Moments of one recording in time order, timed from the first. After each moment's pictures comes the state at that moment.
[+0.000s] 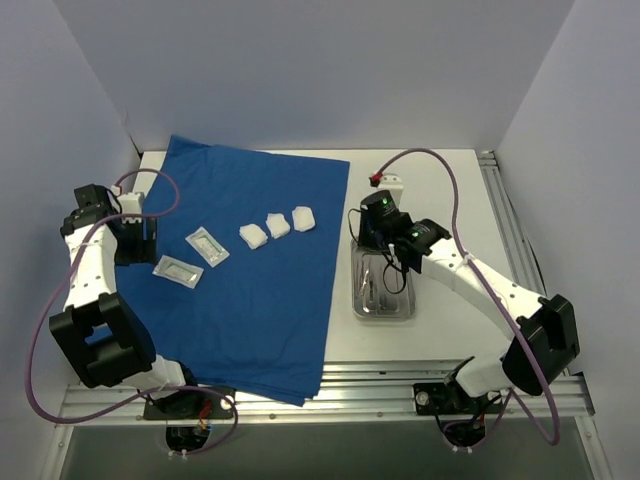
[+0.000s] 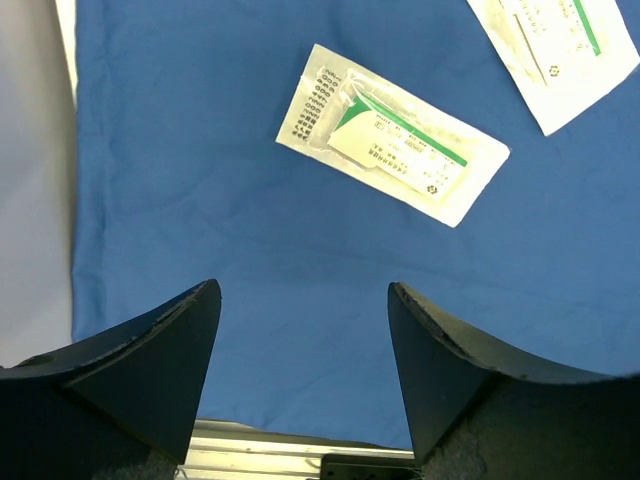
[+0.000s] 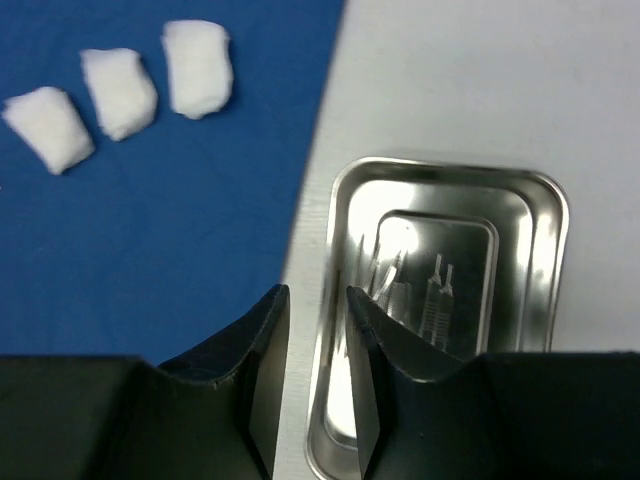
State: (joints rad) left arm 0.40 1.49 1.27 -0.91 0.11 0.31; right arm 0.63 1.41 1.14 -0.51 0.36 0.51
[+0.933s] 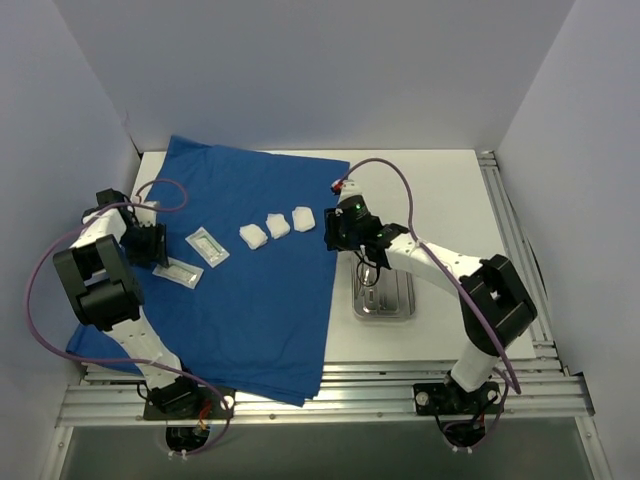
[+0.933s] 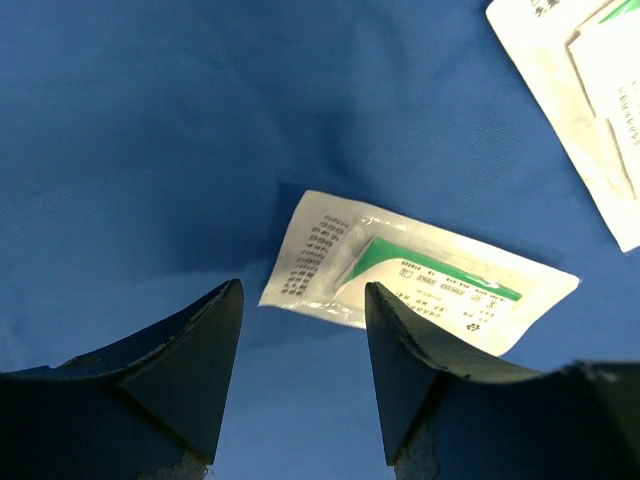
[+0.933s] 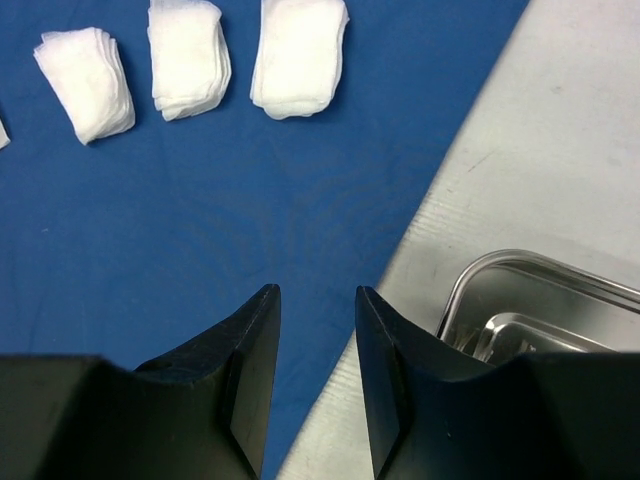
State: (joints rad) left arm 0.40 1.90 1.38 -0.79 0.19 0.35; right arm 0.65 1.67 1.11 -0.10 0.13 0.36
